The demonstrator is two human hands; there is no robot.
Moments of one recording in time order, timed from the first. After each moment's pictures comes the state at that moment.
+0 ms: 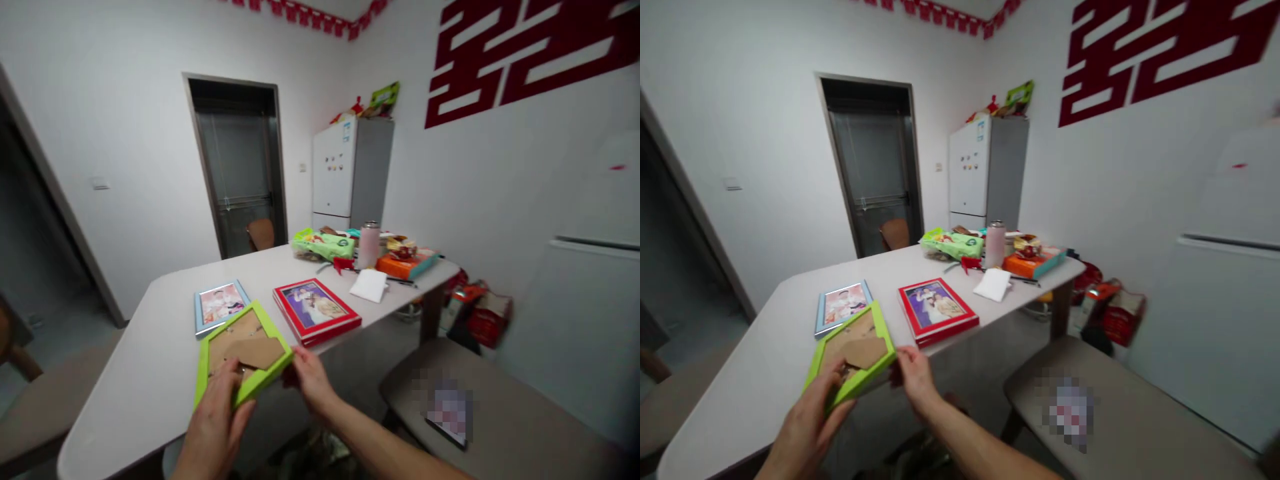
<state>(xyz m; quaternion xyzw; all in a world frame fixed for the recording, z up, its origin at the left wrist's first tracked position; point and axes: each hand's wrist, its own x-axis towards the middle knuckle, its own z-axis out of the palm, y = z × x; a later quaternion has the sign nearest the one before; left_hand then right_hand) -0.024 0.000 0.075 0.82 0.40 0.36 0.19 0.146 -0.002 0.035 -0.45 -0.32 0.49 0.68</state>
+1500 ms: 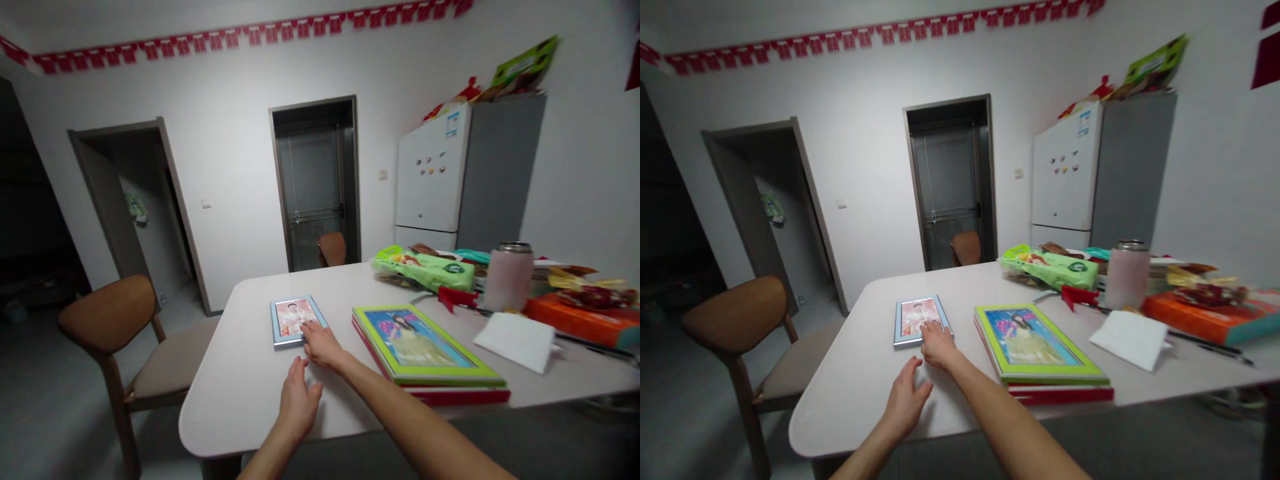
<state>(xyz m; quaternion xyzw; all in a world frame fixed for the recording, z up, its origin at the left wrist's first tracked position) -0.008 0.086 0.040 0.73 0.56 0.32 0.22 0.113 0.155 0.059 -0.60 -0.76 0.01 0.25</state>
